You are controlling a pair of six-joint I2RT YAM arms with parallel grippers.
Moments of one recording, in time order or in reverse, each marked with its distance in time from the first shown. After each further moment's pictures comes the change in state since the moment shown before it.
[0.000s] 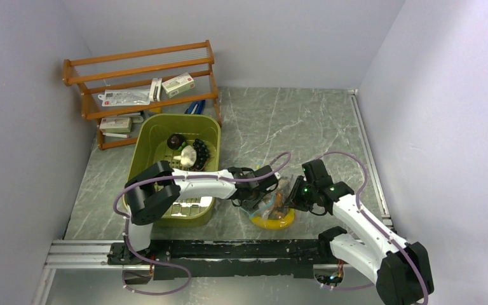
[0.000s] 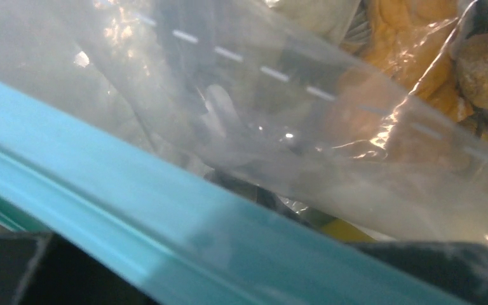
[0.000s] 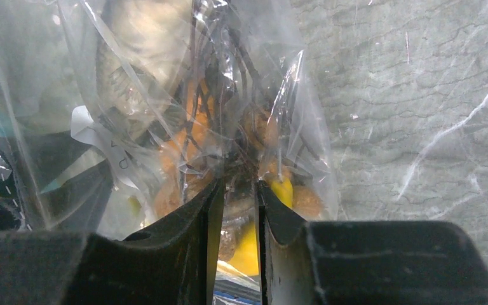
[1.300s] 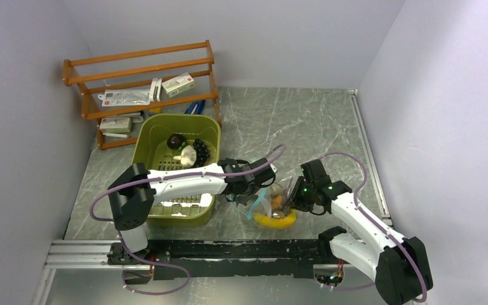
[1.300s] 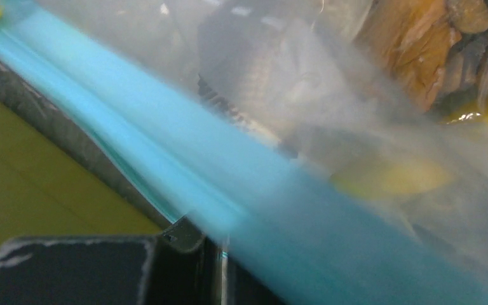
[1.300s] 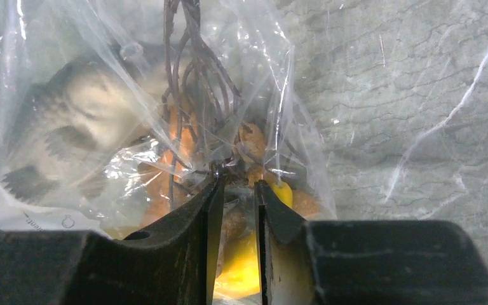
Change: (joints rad) left arm -0.003 -0.128 0.081 -0.230 -0.050 -0.005; right arm 0.000 0.033 -0.007 0.009 0.044 0.024
